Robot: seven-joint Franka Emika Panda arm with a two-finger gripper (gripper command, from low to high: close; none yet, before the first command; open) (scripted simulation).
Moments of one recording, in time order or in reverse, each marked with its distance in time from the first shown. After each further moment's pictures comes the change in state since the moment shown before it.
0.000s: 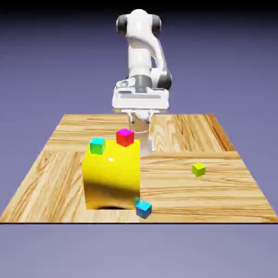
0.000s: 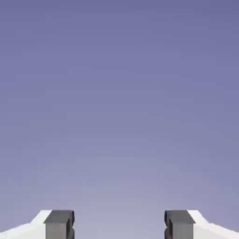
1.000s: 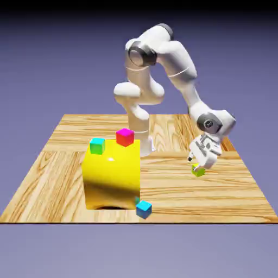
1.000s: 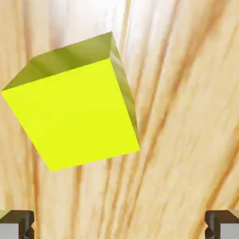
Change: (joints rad) arm -0.124 1.087 1.070 0.300 -0.960 -1.033 0.000
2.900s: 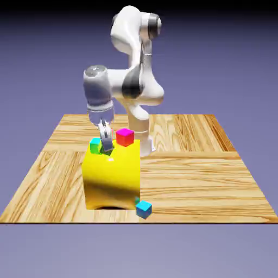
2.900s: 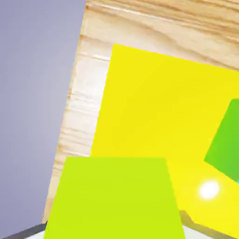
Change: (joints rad) arm -0.165 -0.801 -1.218 0.095 1.180 0.159 1.192
